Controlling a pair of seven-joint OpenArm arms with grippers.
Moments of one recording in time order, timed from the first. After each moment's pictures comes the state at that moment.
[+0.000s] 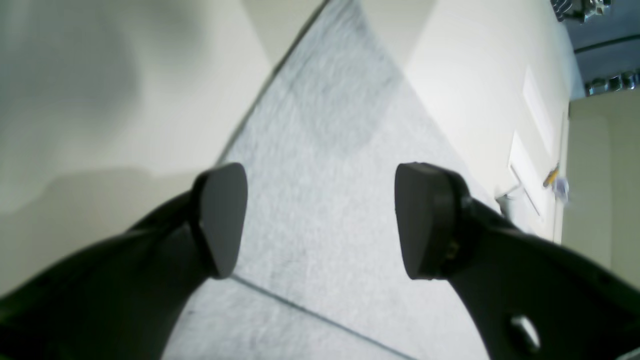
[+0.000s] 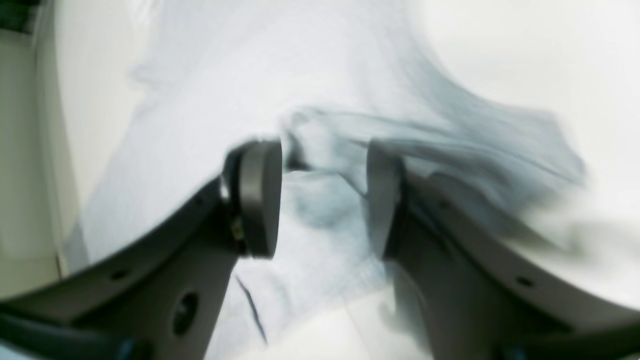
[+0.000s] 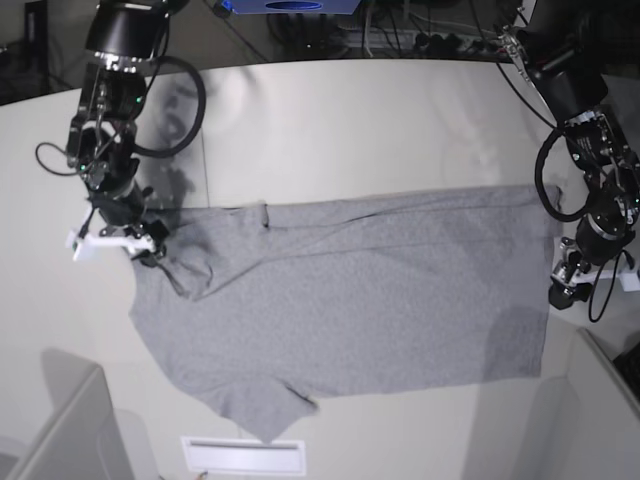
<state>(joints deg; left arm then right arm) -7.8 -20.1 -33.9 77.4 -49.3 1.0 48.6 -4.3 3.9 15.9 94.6 43.1 -16.1 -40.0</state>
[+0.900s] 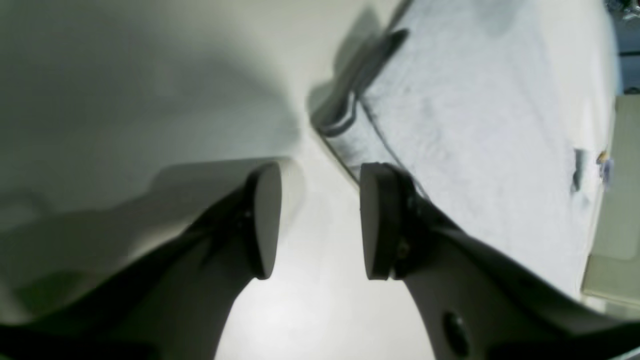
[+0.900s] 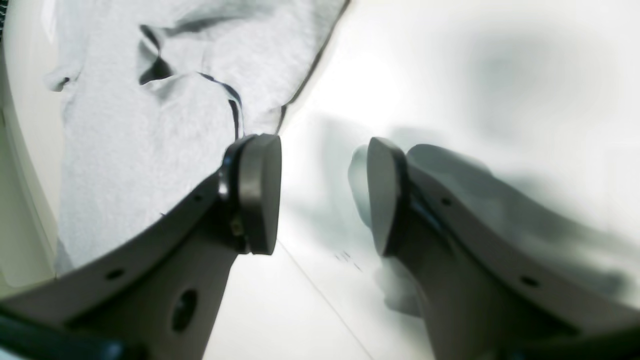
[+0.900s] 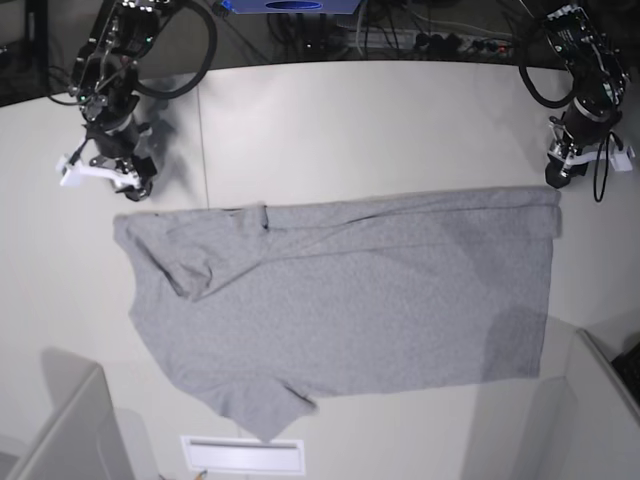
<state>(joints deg) 15.4 -12.5 -44.9 82.9 -56.6 -5.6 48.2 -16.8 -2.8 25.5 101.3 43.0 -15.4 -39.7</state>
